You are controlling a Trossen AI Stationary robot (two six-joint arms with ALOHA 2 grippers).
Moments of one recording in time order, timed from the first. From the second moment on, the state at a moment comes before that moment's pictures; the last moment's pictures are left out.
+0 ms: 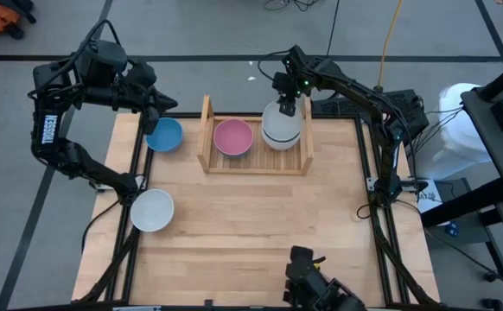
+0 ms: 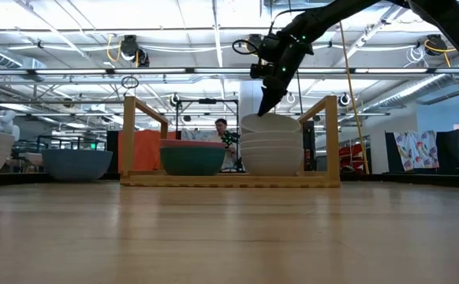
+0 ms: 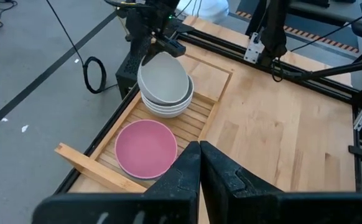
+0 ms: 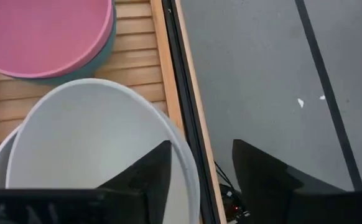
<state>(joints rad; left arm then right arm) 0.48 1.42 2.35 -1.57 0.13 -0.04 -0.78 1.96 1.86 -0.89 -0.18 -0.57</state>
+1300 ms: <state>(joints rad) 0.48 1.42 2.35 -1.57 0.13 -0.06 -0.70 1.90 1.86 -0.97 -0.15 -0.65</state>
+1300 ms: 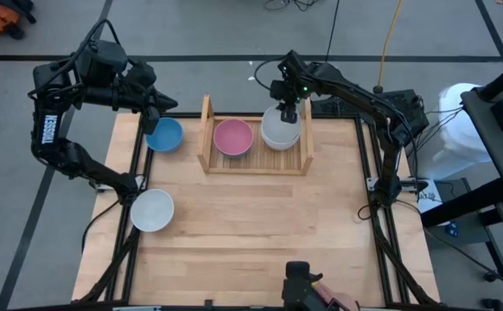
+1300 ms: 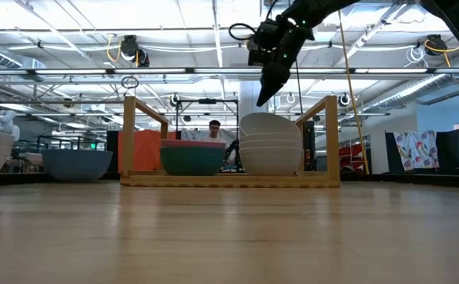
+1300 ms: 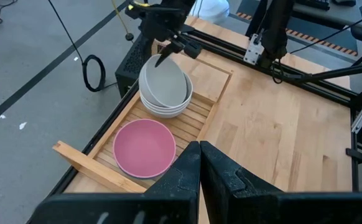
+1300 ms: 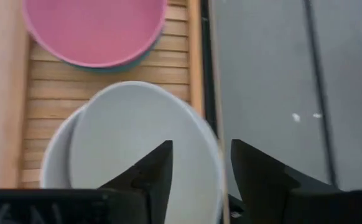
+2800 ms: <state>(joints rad) 0.48 1.42 2.35 -1.57 0.13 -0.06 -0.69 1.88 1.61 -0.67 -0.08 -0.72</state>
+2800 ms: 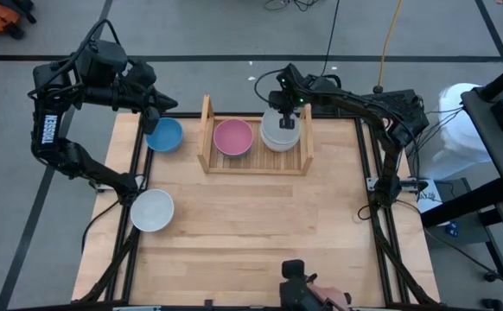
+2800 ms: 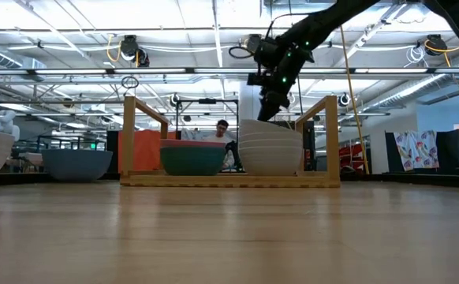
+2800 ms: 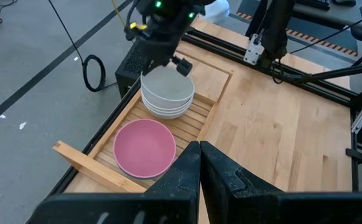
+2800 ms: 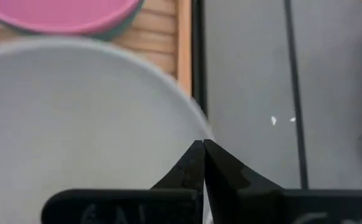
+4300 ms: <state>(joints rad) 0.54 1.42 2.12 -1.57 -0.22 -0.07 -0.57 1.28 1.61 -0.84 -0.02 -0.52</state>
